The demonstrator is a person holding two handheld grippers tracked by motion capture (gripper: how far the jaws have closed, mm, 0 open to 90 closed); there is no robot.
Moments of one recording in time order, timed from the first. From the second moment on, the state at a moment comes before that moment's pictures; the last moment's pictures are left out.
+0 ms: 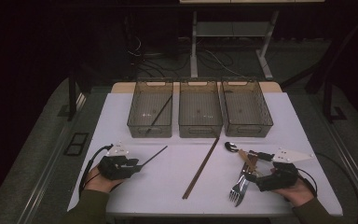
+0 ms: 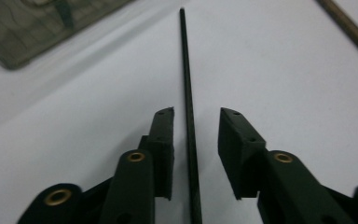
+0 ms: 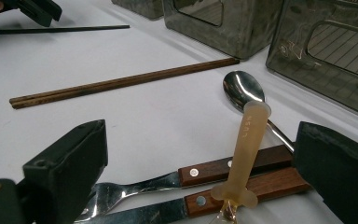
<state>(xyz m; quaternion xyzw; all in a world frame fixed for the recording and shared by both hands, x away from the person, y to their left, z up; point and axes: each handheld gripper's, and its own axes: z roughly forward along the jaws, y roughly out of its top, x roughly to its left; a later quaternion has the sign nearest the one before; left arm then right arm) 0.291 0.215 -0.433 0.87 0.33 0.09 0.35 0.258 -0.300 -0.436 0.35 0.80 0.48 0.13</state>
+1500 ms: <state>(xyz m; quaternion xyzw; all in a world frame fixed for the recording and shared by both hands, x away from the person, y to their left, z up) 0.295 0.207 -0.434 0.89 0.34 0.09 0.30 0.257 -0.300 -0.435 0.35 0.80 0.48 0.13</state>
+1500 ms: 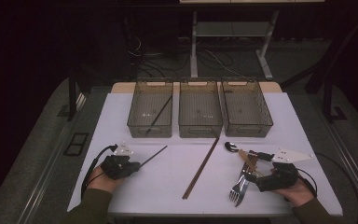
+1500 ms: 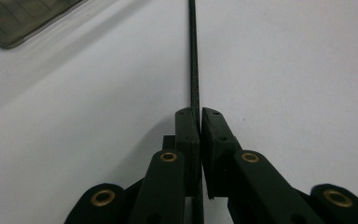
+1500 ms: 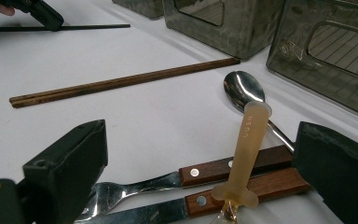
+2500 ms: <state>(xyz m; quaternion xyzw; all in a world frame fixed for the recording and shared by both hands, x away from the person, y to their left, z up) 0.291 0.215 -0.412 0.84 0.35 0.09 0.40 0.258 -0.300 -0.436 0.35 0.80 0.48 0.13</state>
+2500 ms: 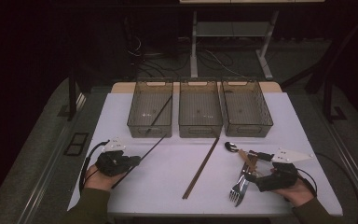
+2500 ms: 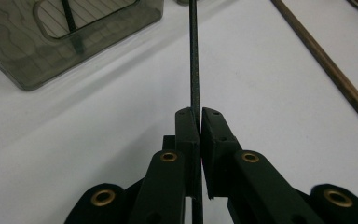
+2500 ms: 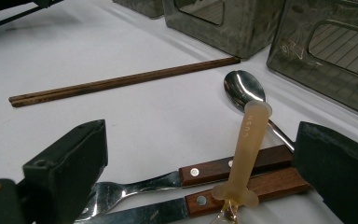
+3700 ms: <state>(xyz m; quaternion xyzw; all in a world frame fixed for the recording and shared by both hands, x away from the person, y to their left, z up) 0.303 0.217 -0.389 0.80 0.37 0.12 0.46 0.258 -0.300 -0.436 0.35 0.80 0.48 0.13</state>
